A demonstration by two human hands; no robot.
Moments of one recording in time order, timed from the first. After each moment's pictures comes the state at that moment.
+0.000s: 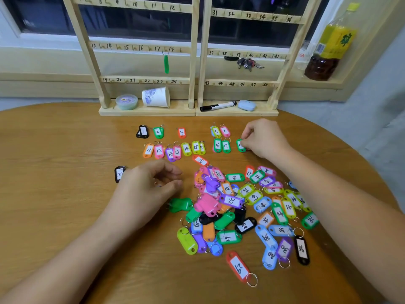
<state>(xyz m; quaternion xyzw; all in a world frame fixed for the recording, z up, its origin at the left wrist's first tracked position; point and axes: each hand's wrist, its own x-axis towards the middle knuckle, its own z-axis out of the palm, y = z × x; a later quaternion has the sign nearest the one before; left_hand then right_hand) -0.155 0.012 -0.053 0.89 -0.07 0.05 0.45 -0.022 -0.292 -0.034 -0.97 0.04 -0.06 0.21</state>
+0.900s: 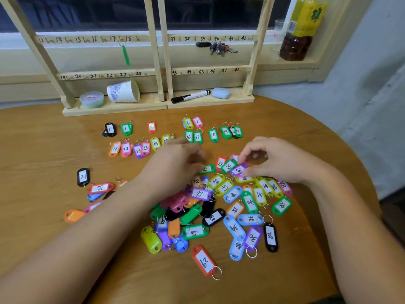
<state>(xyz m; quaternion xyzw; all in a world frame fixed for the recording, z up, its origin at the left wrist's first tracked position) -0.094 -0.094 -0.059 0.93 -0.27 0.04 0.27 -0.117 -0.386 -0.033 -0.94 -0.12 0.10 0.31</state>
